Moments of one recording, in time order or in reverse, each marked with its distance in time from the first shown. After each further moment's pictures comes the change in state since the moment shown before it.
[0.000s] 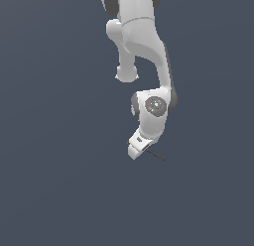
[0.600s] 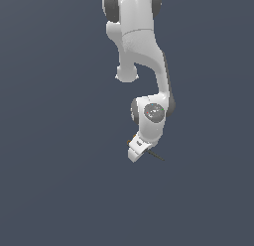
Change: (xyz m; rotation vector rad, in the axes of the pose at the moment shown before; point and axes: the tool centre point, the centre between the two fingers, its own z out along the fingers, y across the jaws) arm 0.000 0.000 0.030 0.000 -0.001 -0.004
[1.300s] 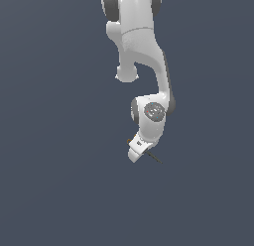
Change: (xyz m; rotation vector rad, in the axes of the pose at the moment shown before) arm 0.002 0.001 -0.004 -0.002 0.008 -0.015
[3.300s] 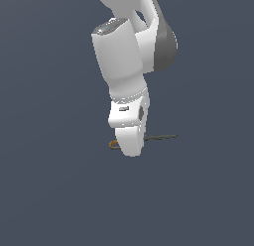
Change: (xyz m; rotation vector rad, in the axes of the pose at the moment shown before) arm 0.028 0.088 -0.251 -0.120 0.380 -0.598
